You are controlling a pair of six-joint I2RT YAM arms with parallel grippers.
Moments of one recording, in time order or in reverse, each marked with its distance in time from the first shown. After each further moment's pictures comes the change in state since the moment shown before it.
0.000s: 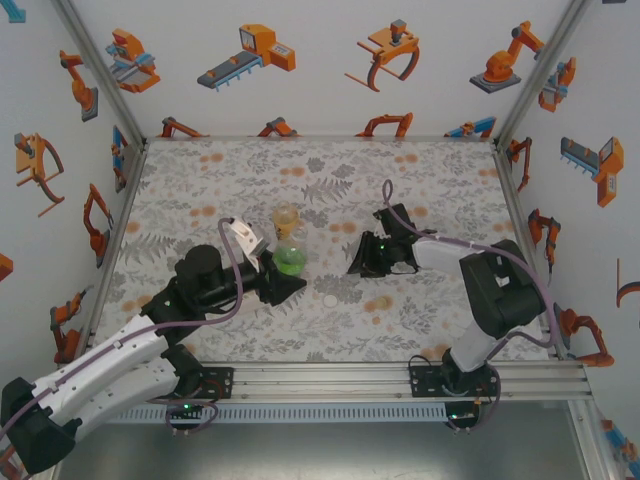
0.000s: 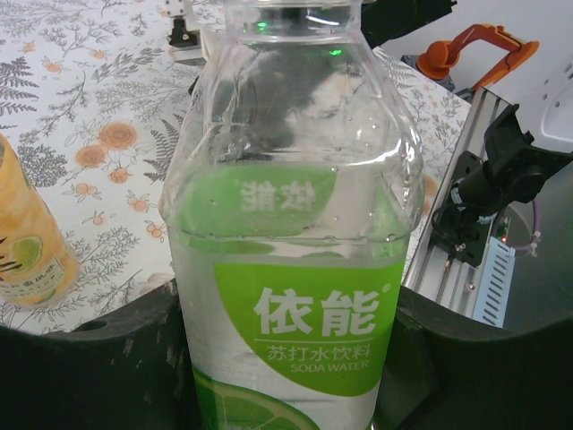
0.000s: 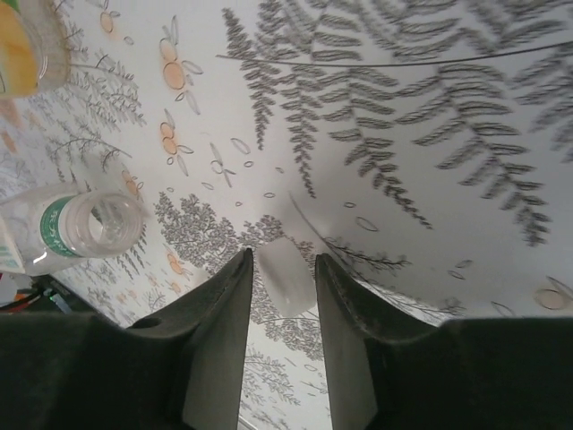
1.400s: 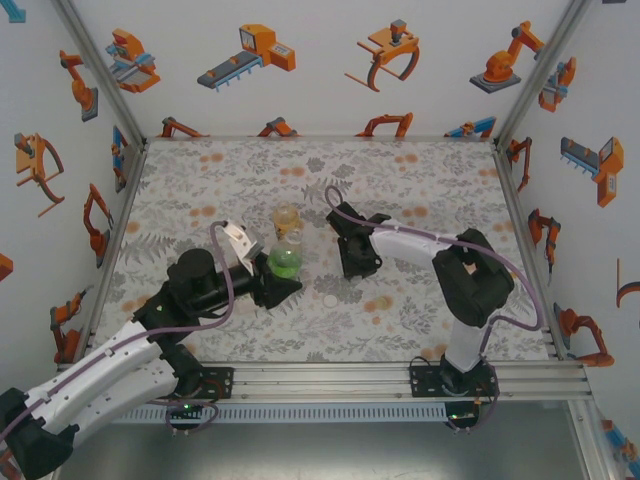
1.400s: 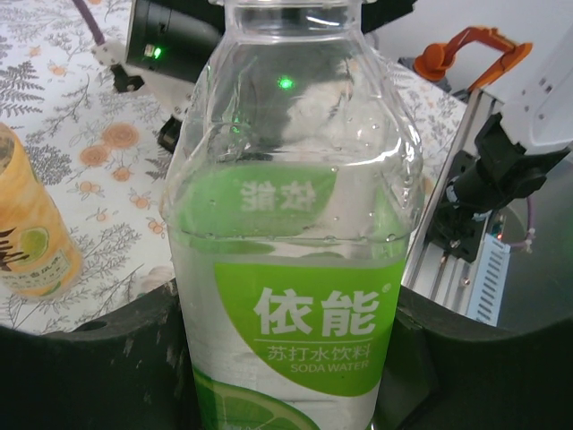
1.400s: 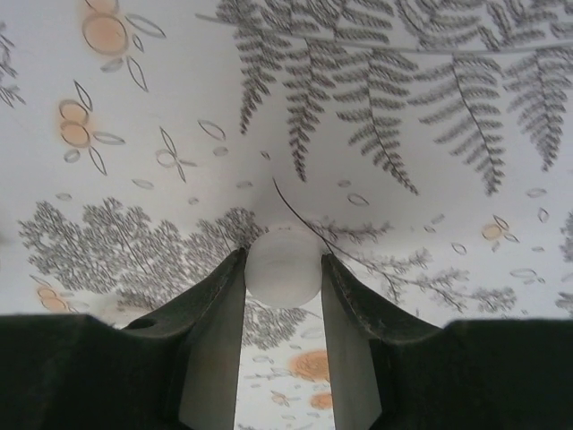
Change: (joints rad) left arm 0.000 -0.063 0.004 -0.075 -0.004 0.018; right arm 0.280 0.136 0.341 -0.484 0.515 -0.147
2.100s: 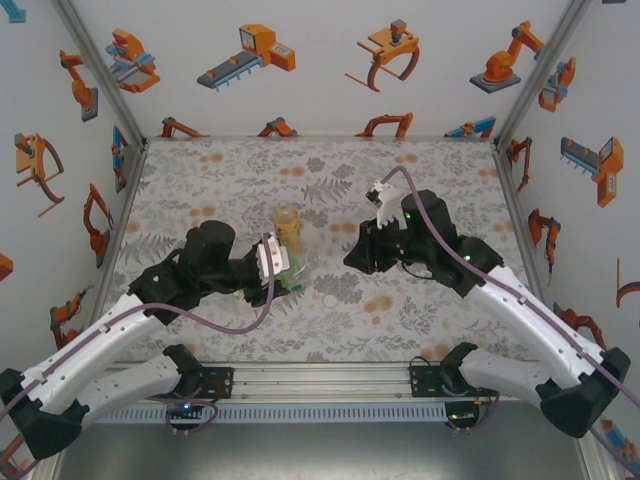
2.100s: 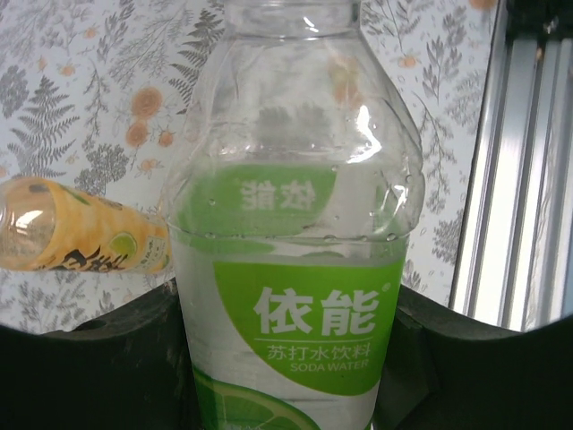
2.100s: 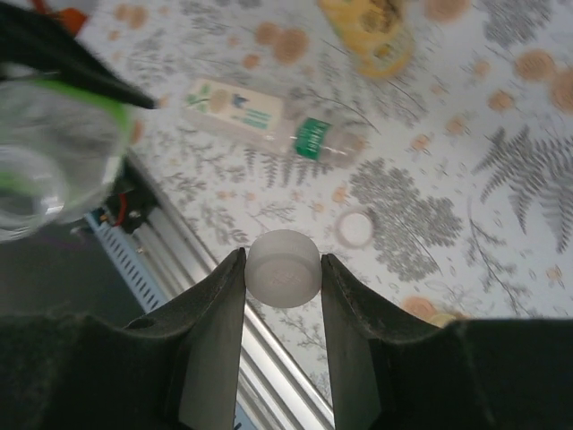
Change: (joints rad) left arm 0.000 0.191 0.337 -0.533 0.091 0.678; right arm -0.027 -0.777 -0.103 0.098 -0.502 -0.230
